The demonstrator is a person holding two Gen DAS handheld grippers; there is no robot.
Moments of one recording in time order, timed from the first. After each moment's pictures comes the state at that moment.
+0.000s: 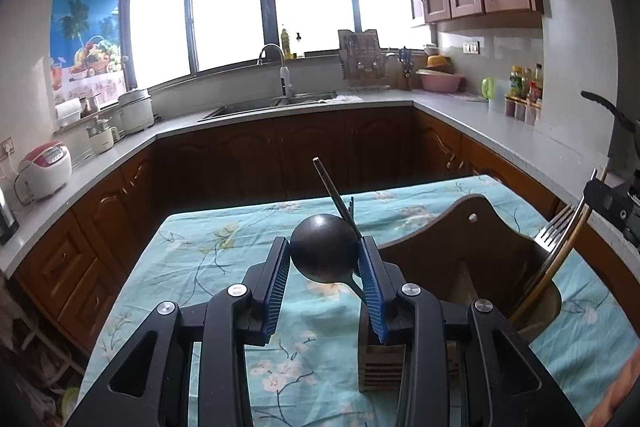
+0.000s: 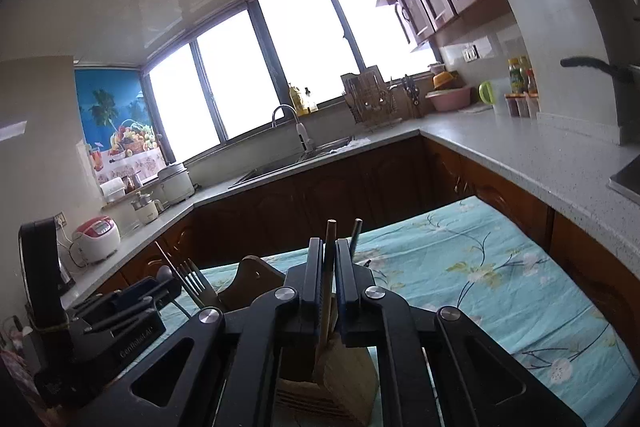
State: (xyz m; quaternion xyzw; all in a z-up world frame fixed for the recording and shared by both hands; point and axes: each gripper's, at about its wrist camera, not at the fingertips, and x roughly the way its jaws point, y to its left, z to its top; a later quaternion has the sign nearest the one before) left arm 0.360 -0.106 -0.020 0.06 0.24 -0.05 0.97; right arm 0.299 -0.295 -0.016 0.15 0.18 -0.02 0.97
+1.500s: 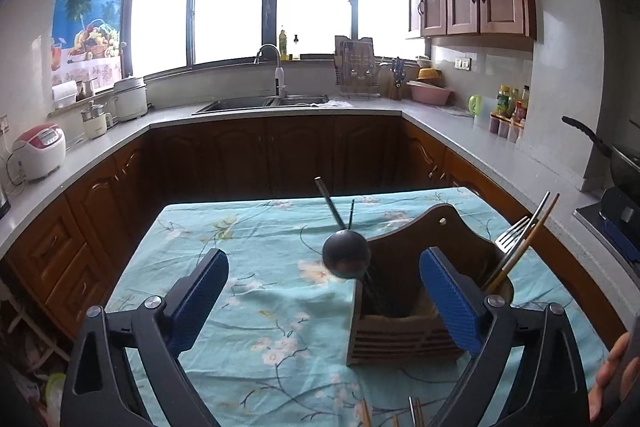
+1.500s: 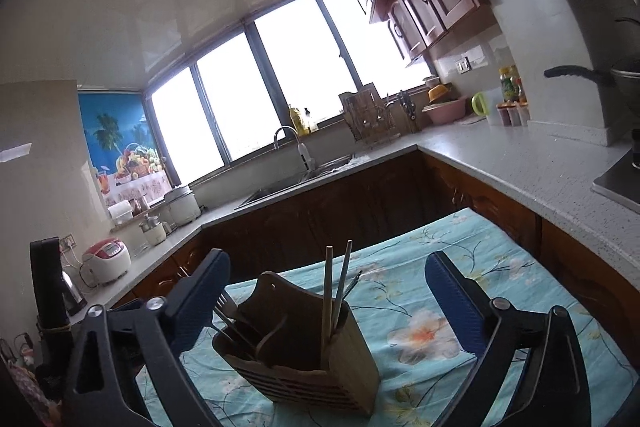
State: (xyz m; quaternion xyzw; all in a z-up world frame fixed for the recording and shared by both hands) left arm 0.323 -0.070 0.008 0.01 0.25 -0.07 0.97; right arm 0.259 -0.304 0.001 0.17 0.14 -0.02 0.98
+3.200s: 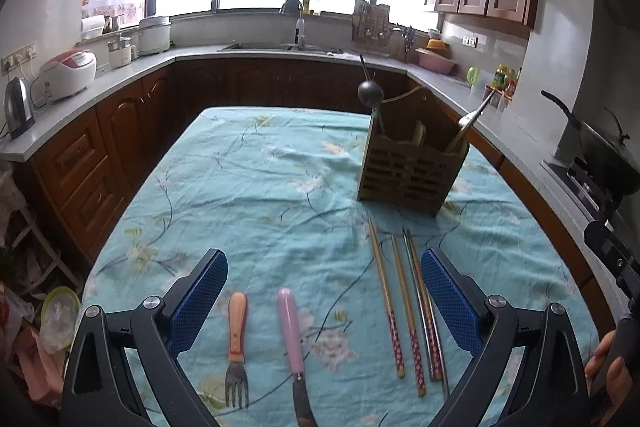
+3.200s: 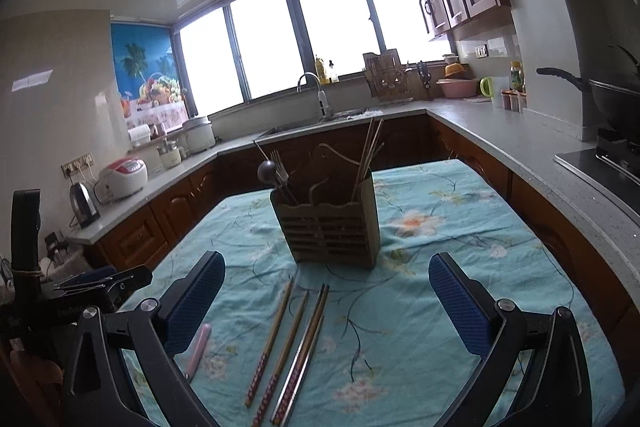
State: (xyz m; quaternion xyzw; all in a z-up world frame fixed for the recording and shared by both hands) left arm 0.135 0.000 0.007 -0.04 0.33 -0.07 0.94; right arm 0.110 -0.237 -0.010 0.09 0.23 0.01 0.97
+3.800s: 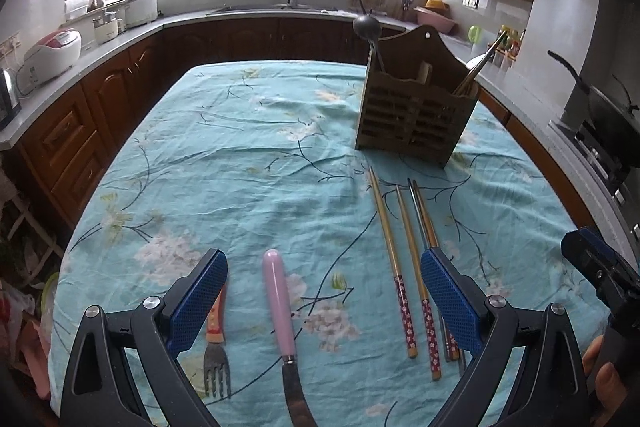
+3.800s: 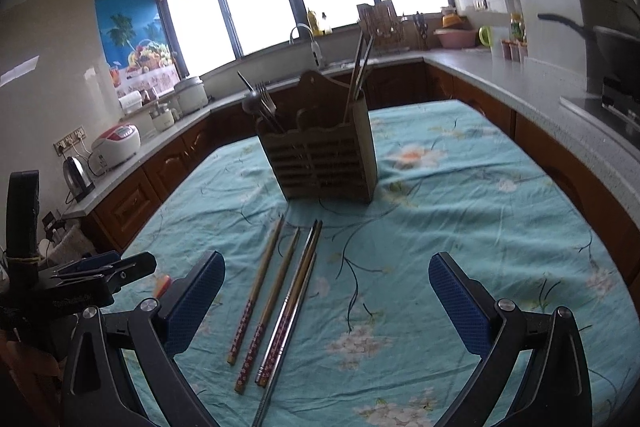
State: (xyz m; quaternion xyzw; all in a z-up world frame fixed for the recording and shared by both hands) left arm 0.170 -0.018 -0.024 -0.02 0.39 -0.07 0.92; right arm 0.121 -0.237 -0.063 0.11 0.32 0.01 0.94
